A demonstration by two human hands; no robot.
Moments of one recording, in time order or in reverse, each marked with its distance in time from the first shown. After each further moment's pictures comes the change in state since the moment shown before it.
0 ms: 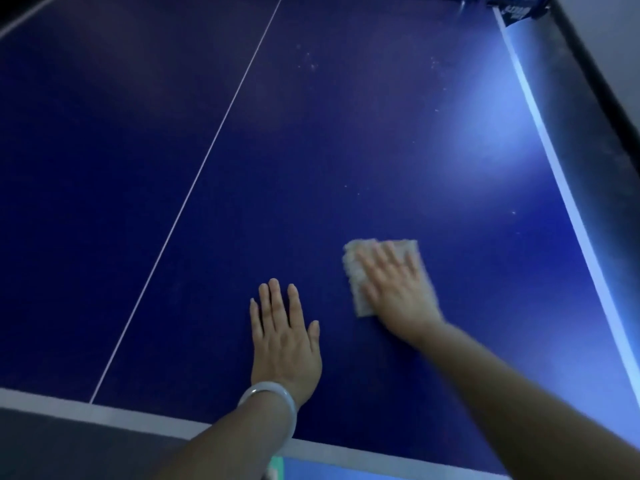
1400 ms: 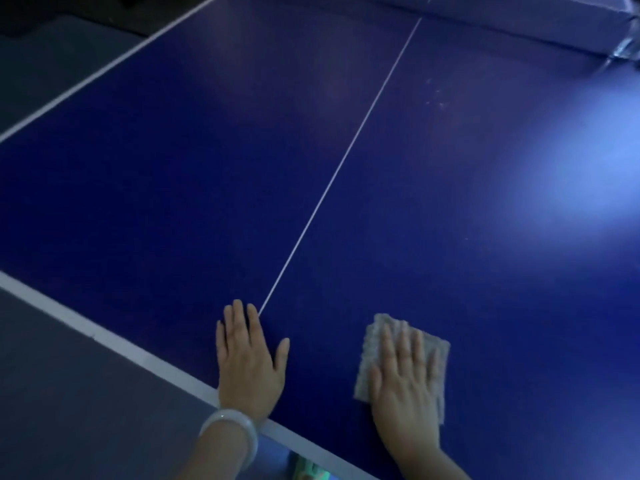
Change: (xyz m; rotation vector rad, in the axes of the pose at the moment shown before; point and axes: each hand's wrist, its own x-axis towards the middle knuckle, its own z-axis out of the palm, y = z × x) left_hand -0.011 -0.202 -0.029 -0.083 -0.023 -0.370; right_hand -0.037 -0.191 -0.003 0.155 -0.024 0.082
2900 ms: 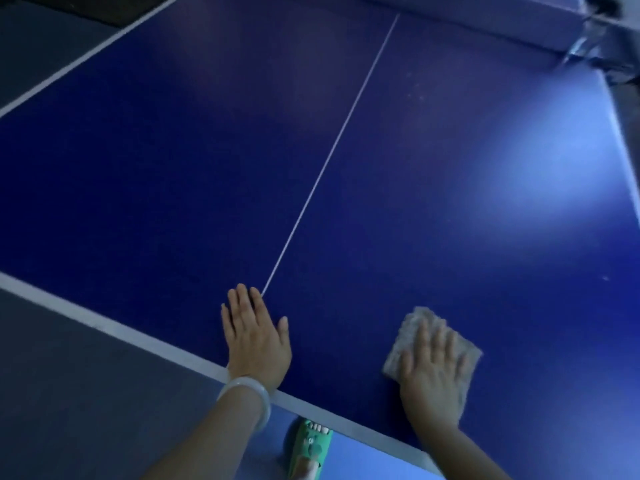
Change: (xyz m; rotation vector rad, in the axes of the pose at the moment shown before) left_hand 0.002 -0.001 0.007 0.007 0.004 0.039; right_hand -0.026 0.024 -0.013 -0.010 -0.095 0.346
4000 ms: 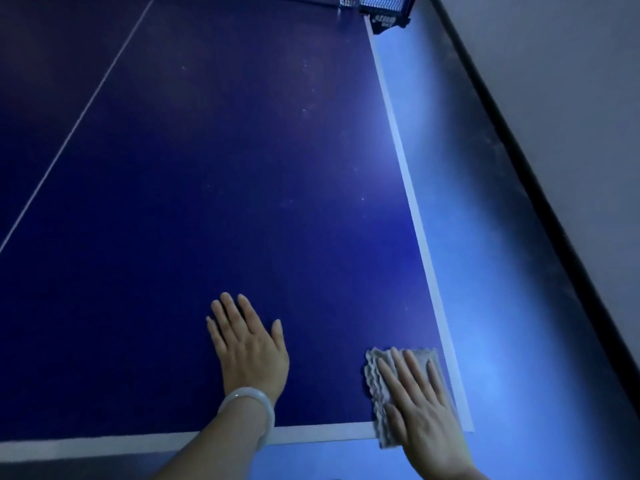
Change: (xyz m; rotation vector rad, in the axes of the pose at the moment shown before) left_hand -0.156 0.345 0.066 0.055 -0.036 0.217; right_hand -0.071 0.392 0.001 -0.046 0.144 -0.315
